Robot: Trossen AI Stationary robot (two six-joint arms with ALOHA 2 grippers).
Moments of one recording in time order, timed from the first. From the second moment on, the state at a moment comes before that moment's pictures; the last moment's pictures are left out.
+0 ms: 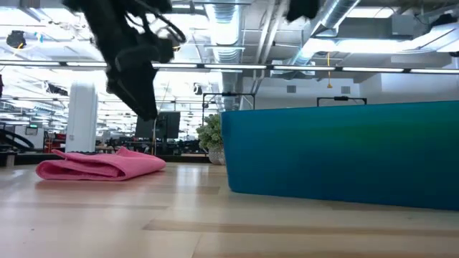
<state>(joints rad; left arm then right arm) -0.10 1.39 0.88 -0.64 -0.34 -0.60 -0.06 1.50 1.64 -1.11 -0.02 -0.08</state>
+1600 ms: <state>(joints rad) 0.17 1.56 0.66 -0.43 0.00 -0.17 0.09 0.97 1.21 -1.12 0.19 0.26</state>
